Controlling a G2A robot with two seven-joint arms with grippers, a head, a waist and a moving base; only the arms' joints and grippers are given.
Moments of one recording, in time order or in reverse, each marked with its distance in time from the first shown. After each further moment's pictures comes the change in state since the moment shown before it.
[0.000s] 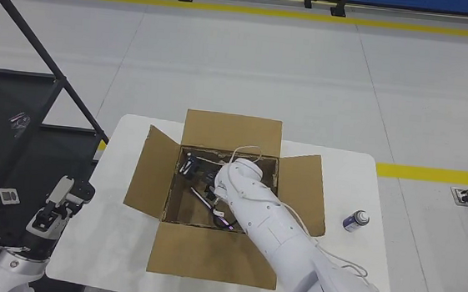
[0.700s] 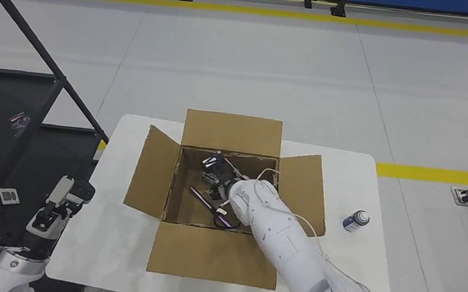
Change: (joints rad) left arm 0.000 0.000 0.000 0.000 0.000 0.000 0.000; right arm -0.122 0.069 0.138 0.019 0.217 0.202 -0.252
